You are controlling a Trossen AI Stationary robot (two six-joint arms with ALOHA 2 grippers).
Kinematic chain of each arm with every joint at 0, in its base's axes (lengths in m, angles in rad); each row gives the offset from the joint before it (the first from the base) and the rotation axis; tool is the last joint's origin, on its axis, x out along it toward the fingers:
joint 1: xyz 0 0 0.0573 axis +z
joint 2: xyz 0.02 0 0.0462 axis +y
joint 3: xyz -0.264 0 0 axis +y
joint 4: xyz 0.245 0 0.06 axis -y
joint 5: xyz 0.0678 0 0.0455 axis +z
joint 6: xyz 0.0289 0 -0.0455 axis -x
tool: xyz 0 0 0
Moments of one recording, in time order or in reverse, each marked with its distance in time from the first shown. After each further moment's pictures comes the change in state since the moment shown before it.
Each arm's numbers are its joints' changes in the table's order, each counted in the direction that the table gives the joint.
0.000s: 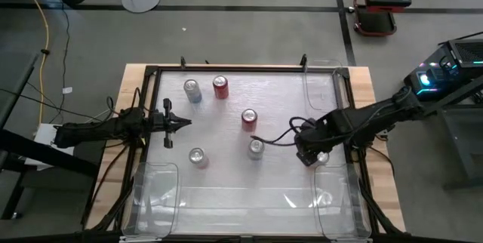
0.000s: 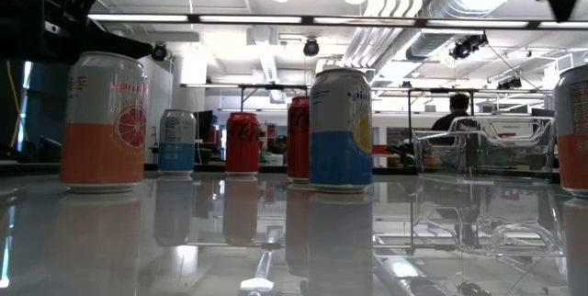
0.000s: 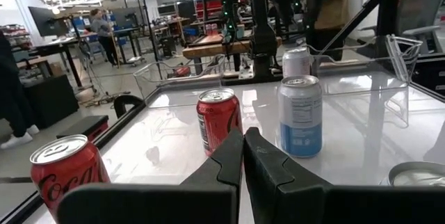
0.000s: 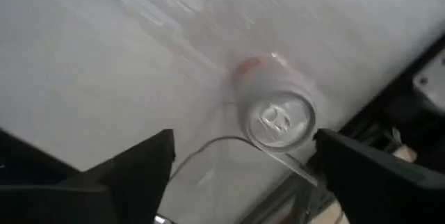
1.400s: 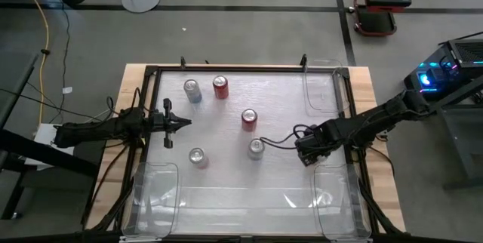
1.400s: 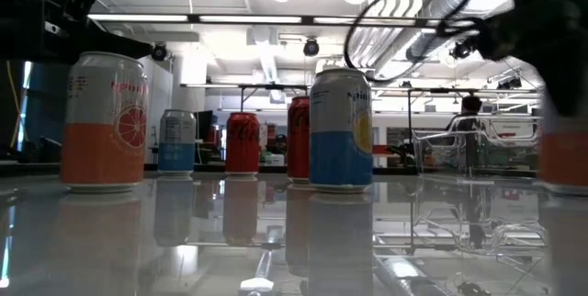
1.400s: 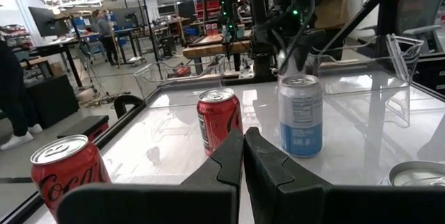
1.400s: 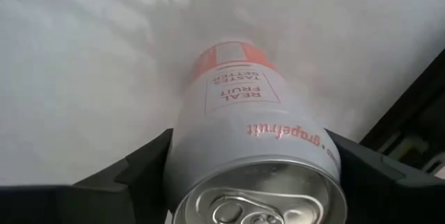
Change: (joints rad) left arm 0.000 0.000 0.000 -0.001 0.001 -0.002; right arm -0.053 -0.095 0.451 0.319 -0.028 -0.071
